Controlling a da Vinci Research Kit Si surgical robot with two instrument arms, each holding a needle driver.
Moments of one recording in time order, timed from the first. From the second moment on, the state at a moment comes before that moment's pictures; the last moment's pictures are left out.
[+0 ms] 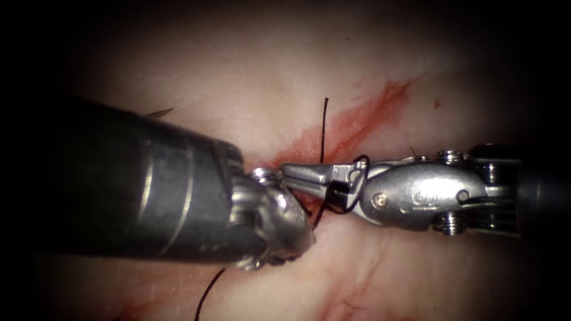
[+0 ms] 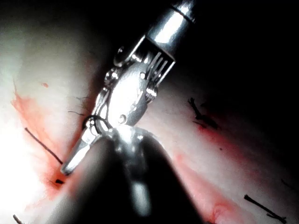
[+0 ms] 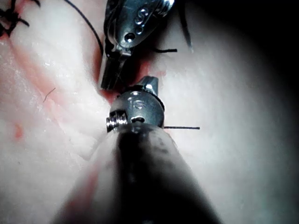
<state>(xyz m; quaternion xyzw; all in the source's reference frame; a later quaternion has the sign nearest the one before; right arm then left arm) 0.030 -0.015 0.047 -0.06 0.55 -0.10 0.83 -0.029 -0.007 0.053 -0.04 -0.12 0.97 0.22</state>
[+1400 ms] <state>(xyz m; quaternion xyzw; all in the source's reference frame) 0.030 -0.013 0.050 0.13 0.76 -0.23 0.59 -0.026 -0.002 0.053 -0.08 -0.05 0.97 0.21</state>
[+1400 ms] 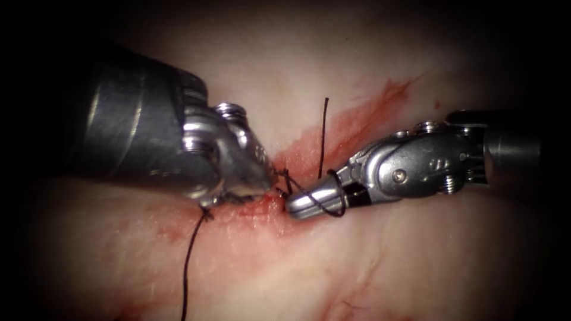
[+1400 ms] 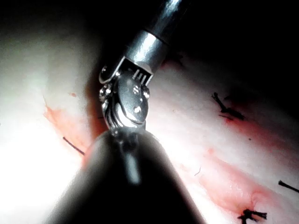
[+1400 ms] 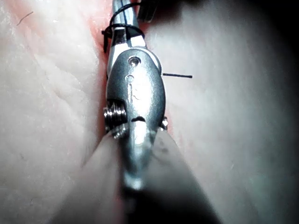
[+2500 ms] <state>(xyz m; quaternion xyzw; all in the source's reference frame) 0.031 -0.016 0.052 0.24 0.77 -0.05 0.59 -0.027 -0.004 0.057 -0.11 -0.10 0.96 0.24</state>
